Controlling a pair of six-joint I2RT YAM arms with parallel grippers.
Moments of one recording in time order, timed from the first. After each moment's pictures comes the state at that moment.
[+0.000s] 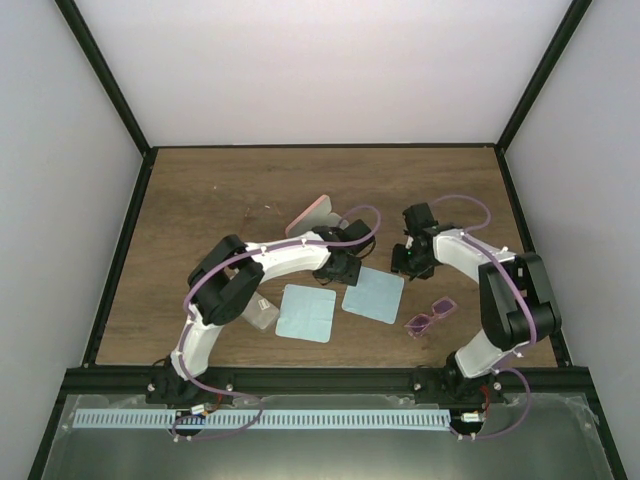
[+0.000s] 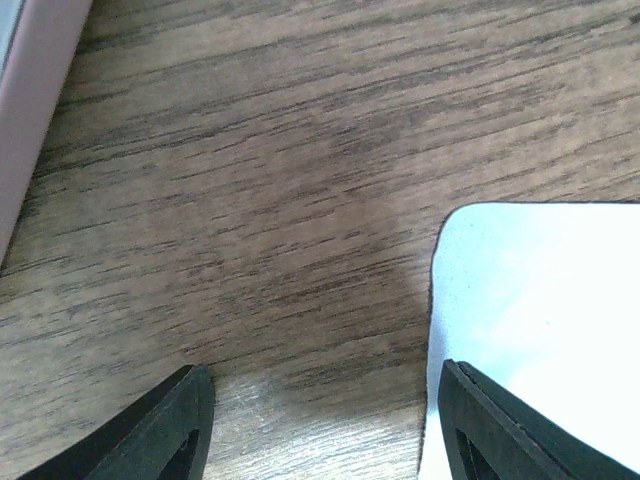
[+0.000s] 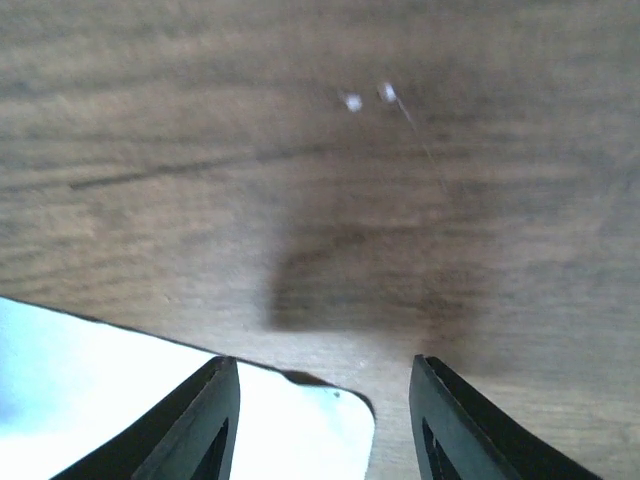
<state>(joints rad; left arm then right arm) -0.93 2.11 1.52 -0.71 -0.11 -0.65 0.27 1.59 0.90 -0.60 -0.10 0.42</state>
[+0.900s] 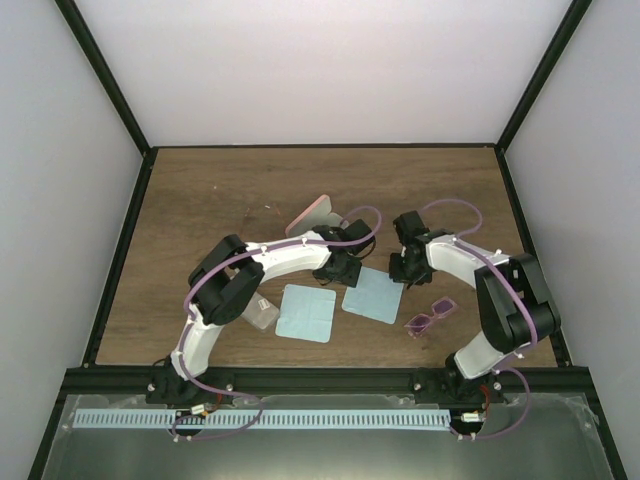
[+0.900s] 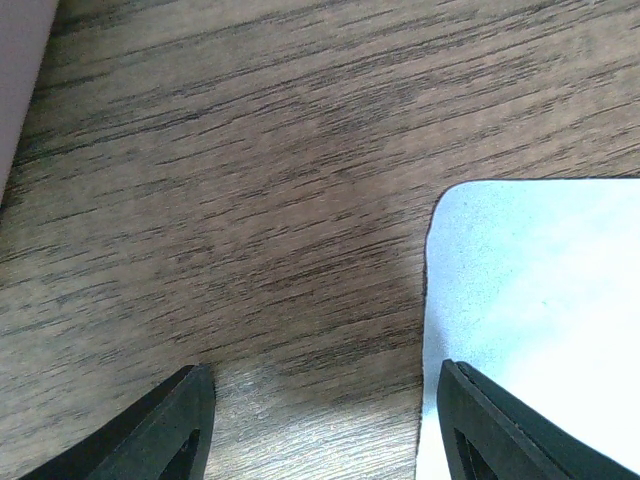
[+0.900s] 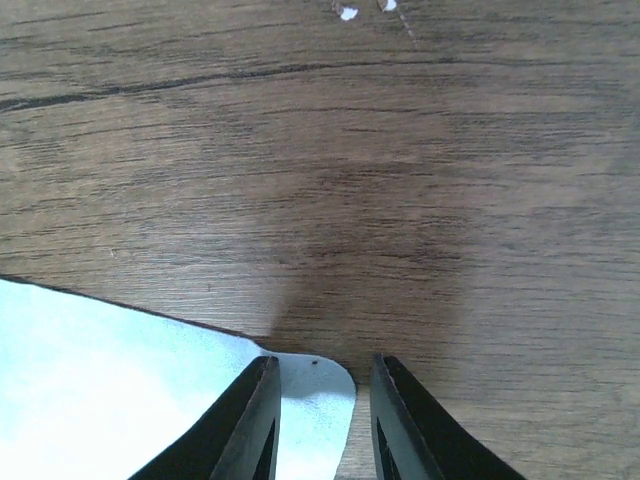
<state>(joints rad) -0.92 2.11 1.53 -0.74 -0.09 -0.62 0.35 1.58 0.84 -0.60 0.00 0.43</state>
